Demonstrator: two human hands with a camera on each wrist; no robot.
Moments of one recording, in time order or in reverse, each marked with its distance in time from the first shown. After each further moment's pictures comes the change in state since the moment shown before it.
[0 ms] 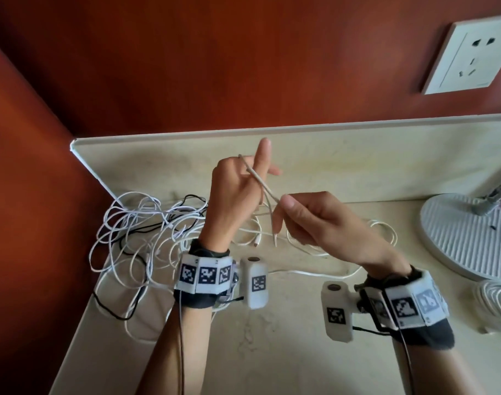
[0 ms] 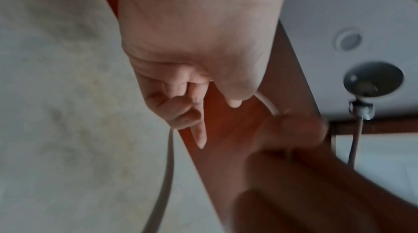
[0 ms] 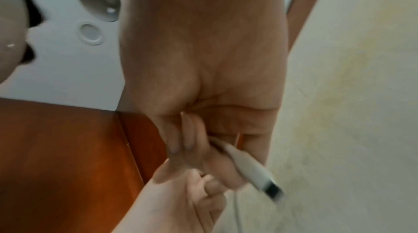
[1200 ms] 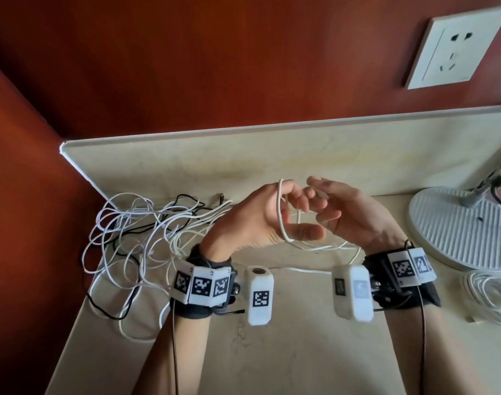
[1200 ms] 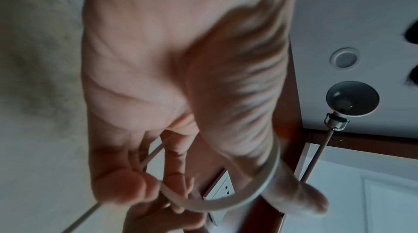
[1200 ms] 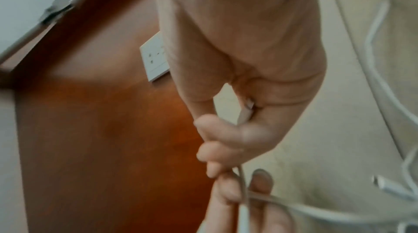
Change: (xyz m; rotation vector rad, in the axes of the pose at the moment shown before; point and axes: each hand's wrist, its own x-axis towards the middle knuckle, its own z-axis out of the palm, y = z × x) left_hand -0.024 0.016 0.017 -0.017 -0.746 -0.031; right_hand 0.001 0.045 -0.047 0.946 0.291 0.360
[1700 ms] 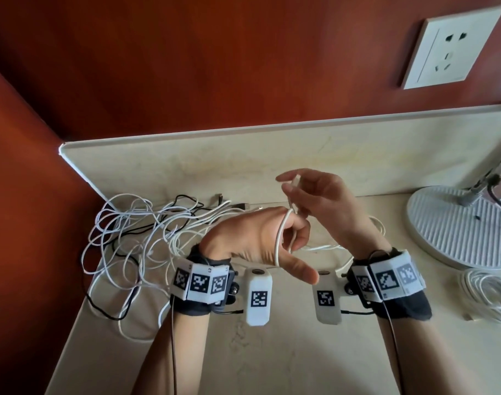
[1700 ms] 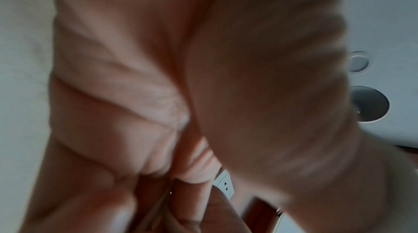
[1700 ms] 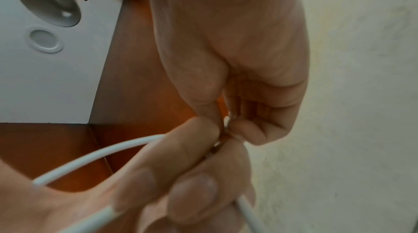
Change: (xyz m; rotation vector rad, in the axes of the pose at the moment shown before) left_hand -0.003 -0.001 0.002 0.232 -0.332 -0.050; right_hand 0.005 0.018 0.025 -0.660 0.093 -0.448
